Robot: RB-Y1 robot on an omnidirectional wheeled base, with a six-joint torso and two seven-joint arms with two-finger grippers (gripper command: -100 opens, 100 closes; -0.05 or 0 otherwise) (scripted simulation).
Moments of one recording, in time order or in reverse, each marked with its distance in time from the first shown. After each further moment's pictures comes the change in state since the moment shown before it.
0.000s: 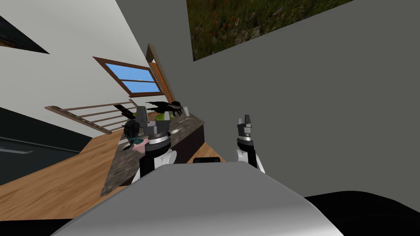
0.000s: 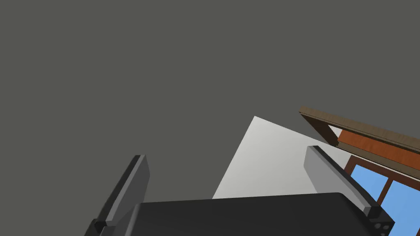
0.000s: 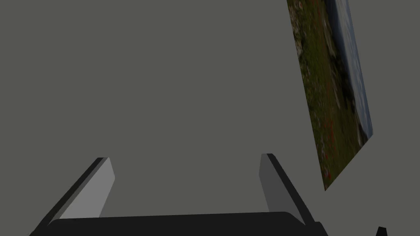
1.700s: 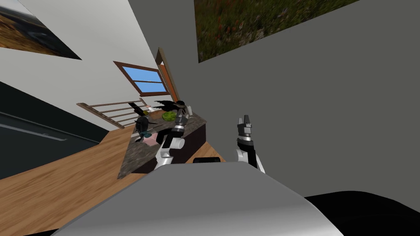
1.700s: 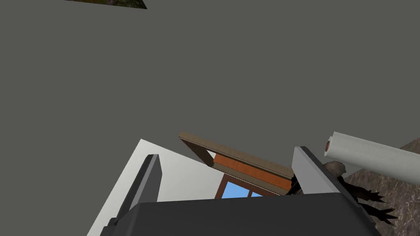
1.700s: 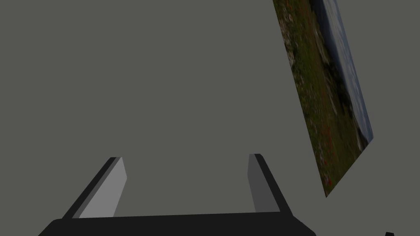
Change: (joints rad) left arm -0.356 0.120 -0.025 0.341 0.138 0.413 0.139; right arm 0.000 0.000 0.000 0.000 0.000 0.000 0.000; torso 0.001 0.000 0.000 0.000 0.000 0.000
